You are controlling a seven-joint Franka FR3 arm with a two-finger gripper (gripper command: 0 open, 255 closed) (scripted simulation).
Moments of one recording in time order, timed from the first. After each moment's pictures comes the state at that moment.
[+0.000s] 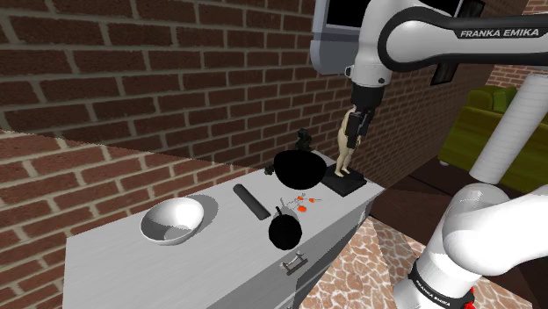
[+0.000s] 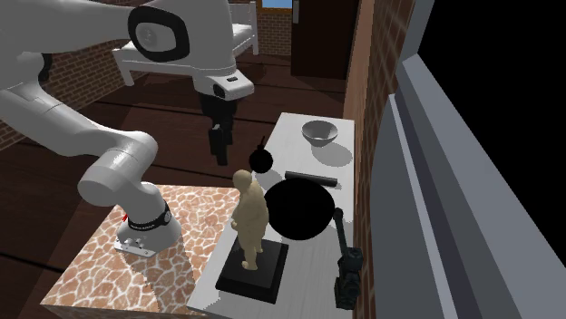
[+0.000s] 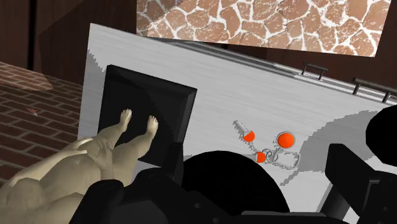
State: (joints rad) arm -0.02 -0.78 0.01 -2.42 -0.07 1.62 -0.11
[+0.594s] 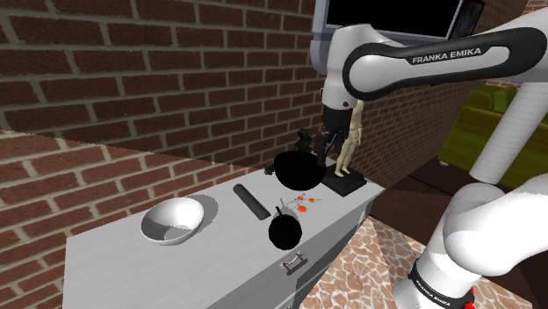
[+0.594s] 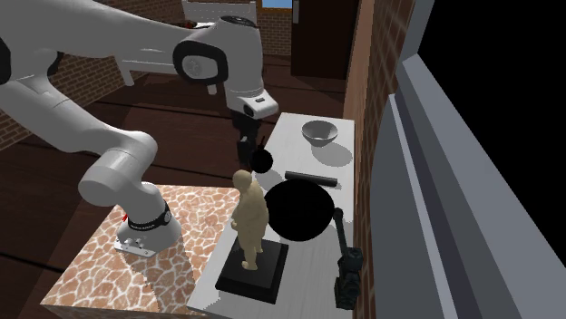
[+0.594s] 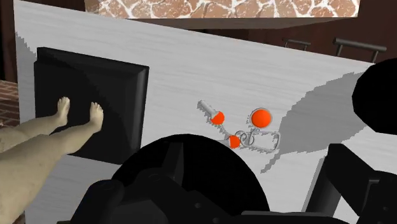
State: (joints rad) arm 0.00 -0.63 0.09 -2.47 0.02 1.82 0.06
